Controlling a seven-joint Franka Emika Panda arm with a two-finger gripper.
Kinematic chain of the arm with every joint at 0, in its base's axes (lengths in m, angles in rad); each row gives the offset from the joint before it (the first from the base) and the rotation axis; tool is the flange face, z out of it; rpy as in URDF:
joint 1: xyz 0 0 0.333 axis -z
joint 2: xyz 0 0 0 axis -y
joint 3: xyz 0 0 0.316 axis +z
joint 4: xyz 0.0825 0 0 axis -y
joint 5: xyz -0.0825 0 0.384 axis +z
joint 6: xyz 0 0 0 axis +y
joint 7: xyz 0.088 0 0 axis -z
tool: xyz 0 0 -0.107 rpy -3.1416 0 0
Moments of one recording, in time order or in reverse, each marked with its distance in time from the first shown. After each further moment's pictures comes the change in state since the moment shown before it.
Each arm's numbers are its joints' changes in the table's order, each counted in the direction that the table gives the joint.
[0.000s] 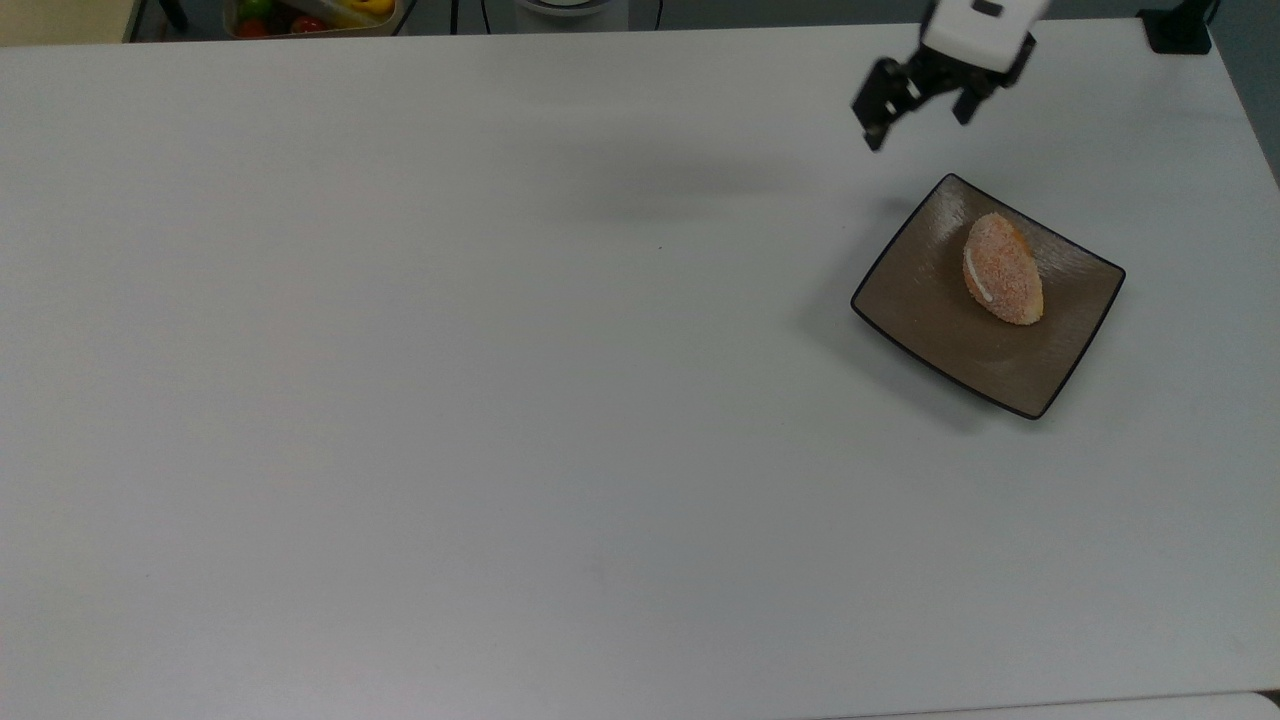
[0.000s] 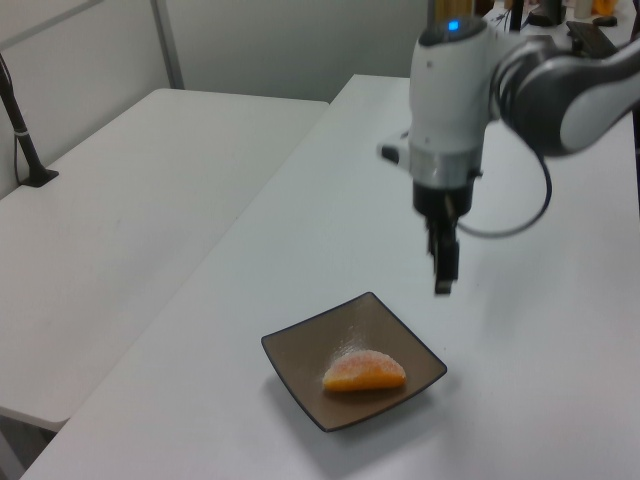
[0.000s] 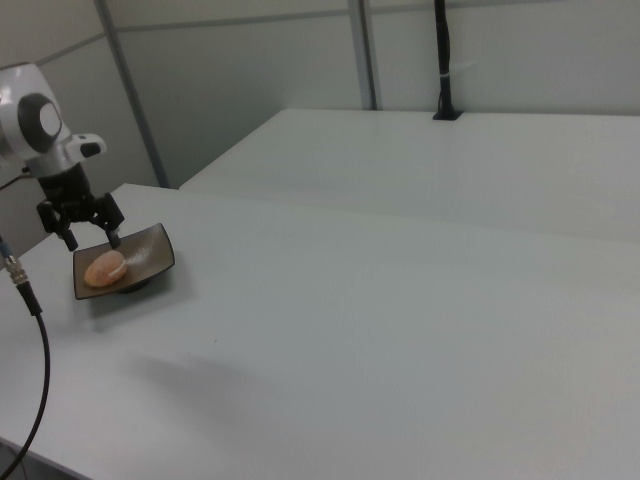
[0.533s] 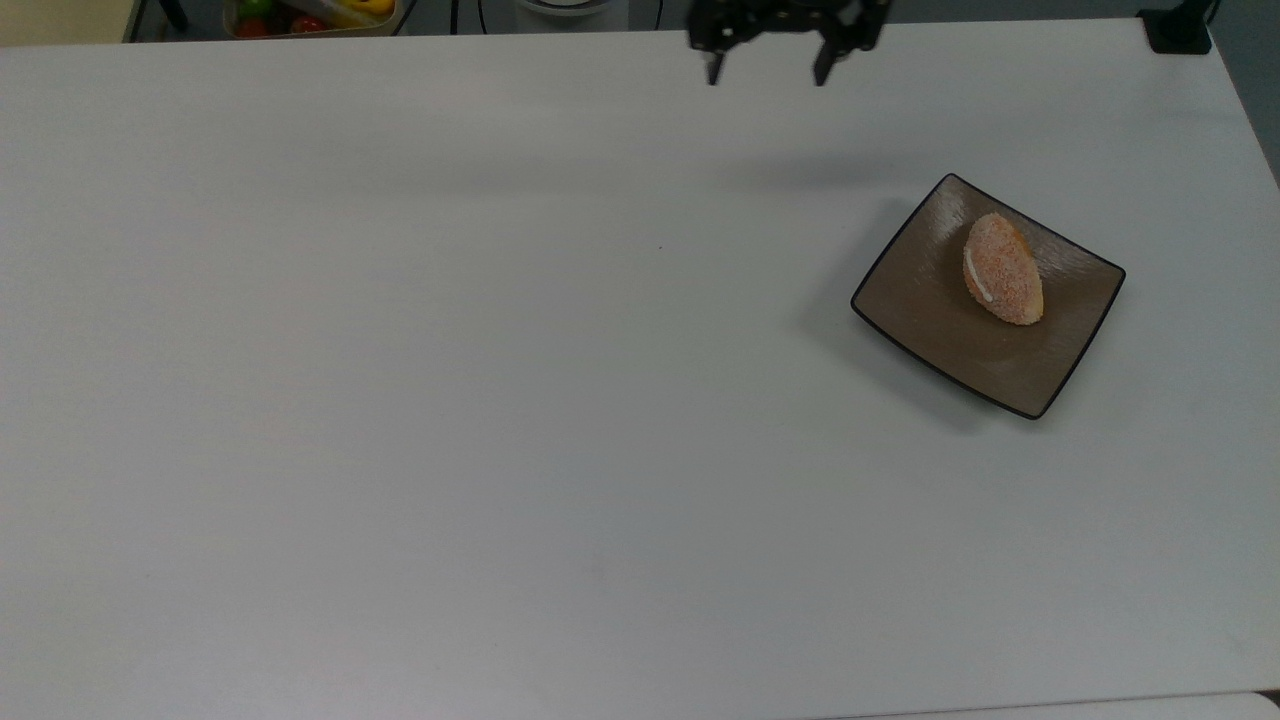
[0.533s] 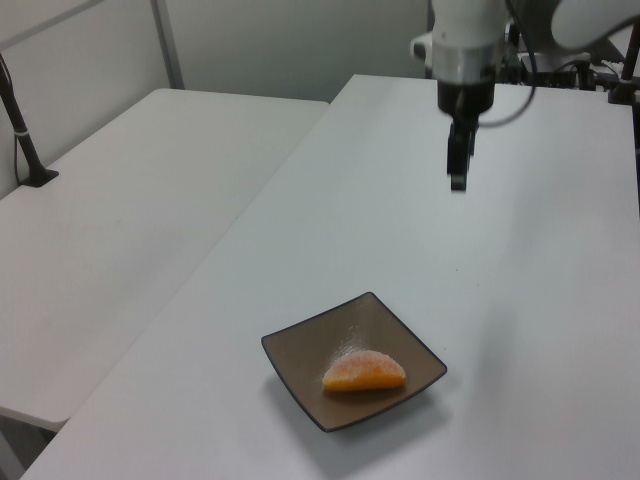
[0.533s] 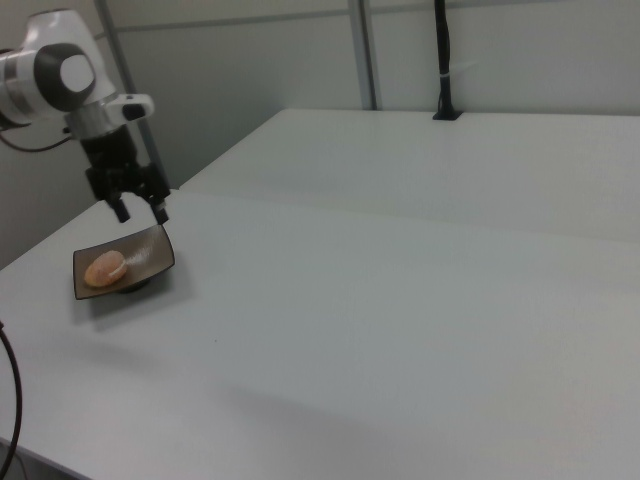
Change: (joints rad) arm -0.015 0.214 -0.285 -0.050 0.068 0.151 0.002
